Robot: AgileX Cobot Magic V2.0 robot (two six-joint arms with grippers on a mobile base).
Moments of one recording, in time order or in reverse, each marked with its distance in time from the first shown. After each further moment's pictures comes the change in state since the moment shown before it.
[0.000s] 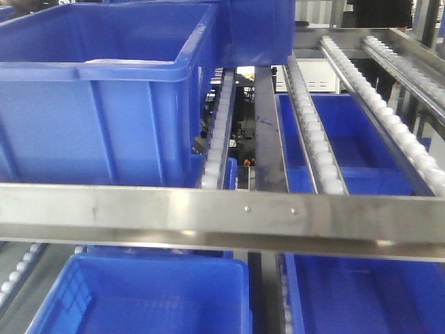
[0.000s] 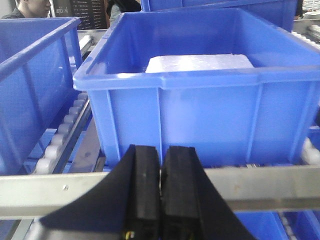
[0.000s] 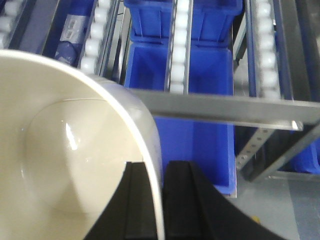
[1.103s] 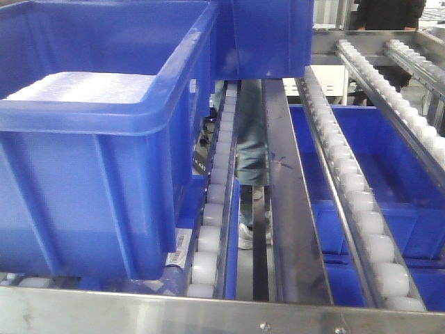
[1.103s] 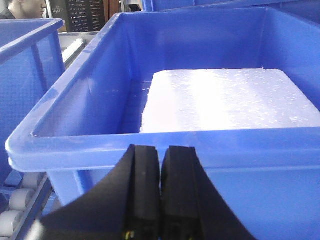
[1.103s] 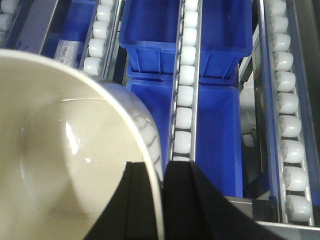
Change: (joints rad) left arm 0.000 0.000 0.000 0.000 0.000 0.000; right arm 0.000 0.000 0.000 0.000 0.000 0.000
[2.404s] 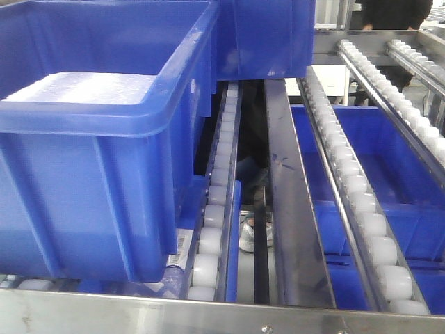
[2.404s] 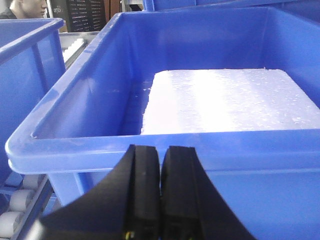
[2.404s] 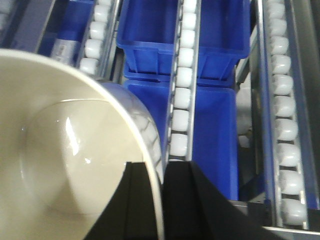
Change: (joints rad) left arm 0.000 0.000 0.000 0.000 0.000 0.000; right arm 0.000 0.013 0.000 -0.028 0.000 0.000
